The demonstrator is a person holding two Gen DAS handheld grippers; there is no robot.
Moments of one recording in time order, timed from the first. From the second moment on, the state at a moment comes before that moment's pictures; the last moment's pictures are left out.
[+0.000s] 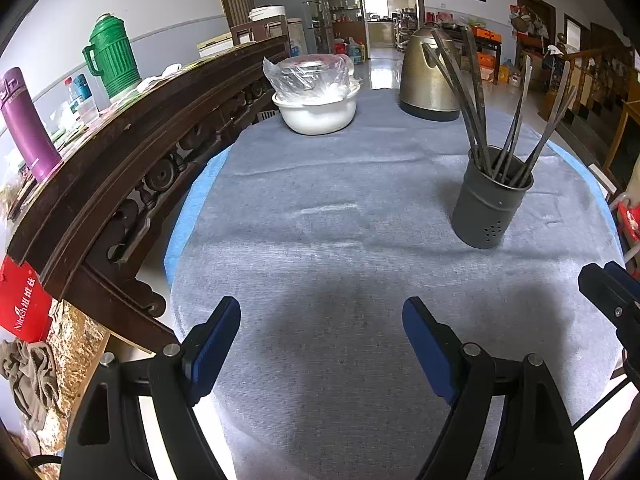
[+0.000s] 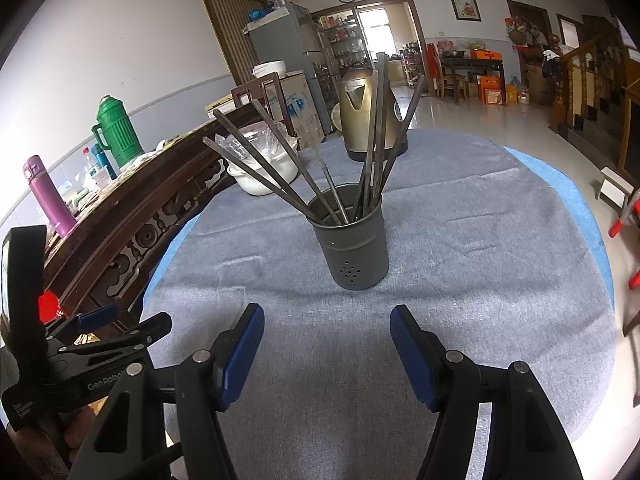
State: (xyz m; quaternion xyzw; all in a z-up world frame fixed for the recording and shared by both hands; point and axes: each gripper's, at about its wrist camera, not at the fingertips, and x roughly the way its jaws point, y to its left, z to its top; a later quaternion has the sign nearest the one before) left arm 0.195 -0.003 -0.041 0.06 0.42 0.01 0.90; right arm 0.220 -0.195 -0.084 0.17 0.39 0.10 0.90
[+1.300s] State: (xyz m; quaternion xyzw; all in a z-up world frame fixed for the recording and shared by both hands) left arm 0.176 -0.013 -0.021 0.08 0.41 0.03 0.91; right arm 0.204 -0.214 -0.072 0.19 0.36 0.11 0.90
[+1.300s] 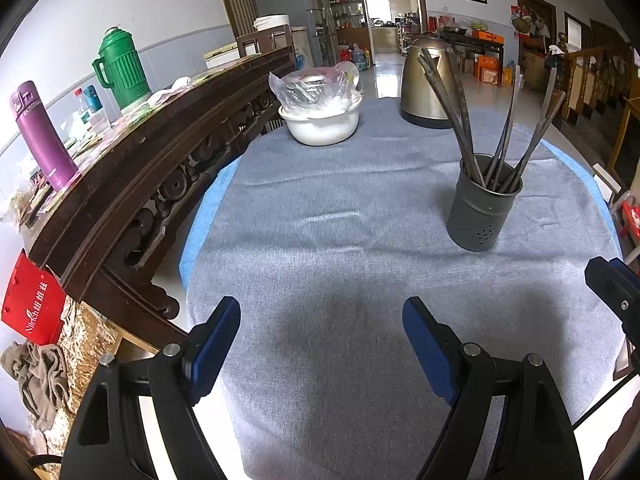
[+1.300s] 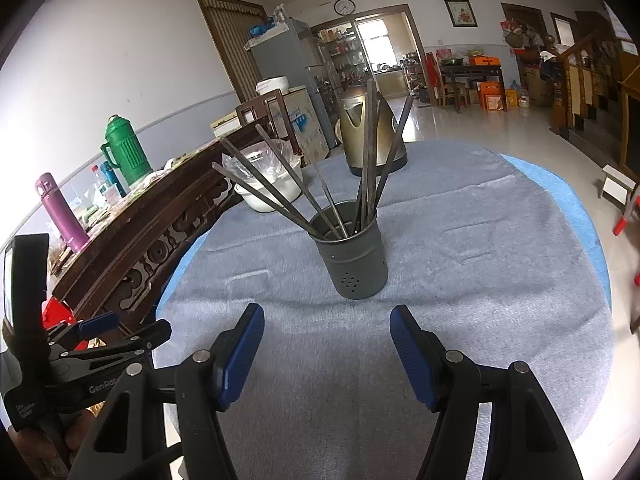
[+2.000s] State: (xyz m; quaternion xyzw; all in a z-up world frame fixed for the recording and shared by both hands) left arm 0.158 -0.017 -0.001 0.08 0.39 0.03 0.92; right arm 0.186 -0.222 -0.053 0.19 0.34 0.11 0.92
